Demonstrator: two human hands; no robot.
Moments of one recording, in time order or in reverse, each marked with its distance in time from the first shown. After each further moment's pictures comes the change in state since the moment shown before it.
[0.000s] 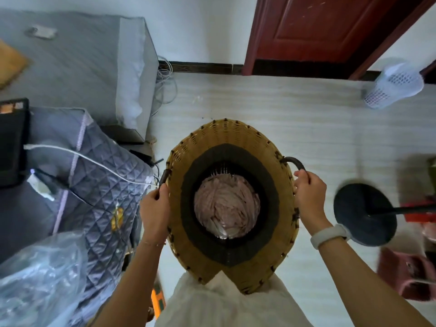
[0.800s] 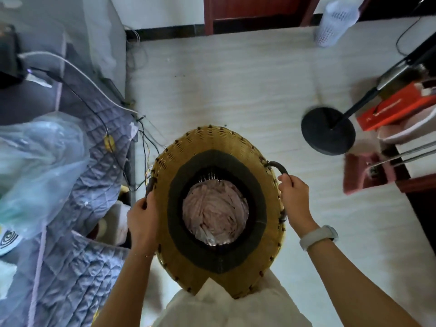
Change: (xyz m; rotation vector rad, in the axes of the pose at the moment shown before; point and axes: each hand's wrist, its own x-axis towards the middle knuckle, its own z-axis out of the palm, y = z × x) left_hand -0.317 -0.238 -0.142 0.170 -0.050 0.082; right_hand -0.358 0.223 -0.172 0.060 0.018 0.143
